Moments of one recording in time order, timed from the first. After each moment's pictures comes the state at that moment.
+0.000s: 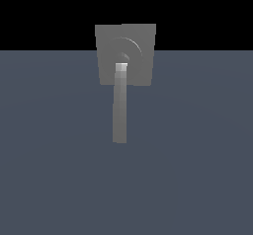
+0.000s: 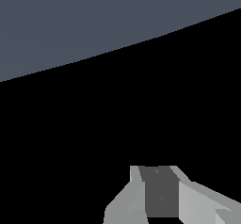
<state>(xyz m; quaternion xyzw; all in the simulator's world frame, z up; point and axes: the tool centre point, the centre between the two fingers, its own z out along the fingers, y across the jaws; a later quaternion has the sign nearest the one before) -0.193 0.181 0.589 0.33 0.46 -0.27 0.78</state>
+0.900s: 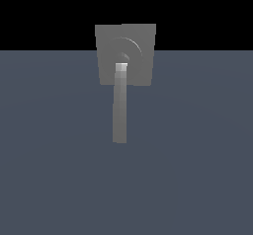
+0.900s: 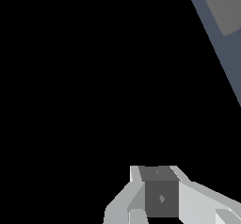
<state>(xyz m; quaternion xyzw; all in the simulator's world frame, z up) -0.126 0.266 0.432 -0.17 0.39 -0.62 0.66</state>
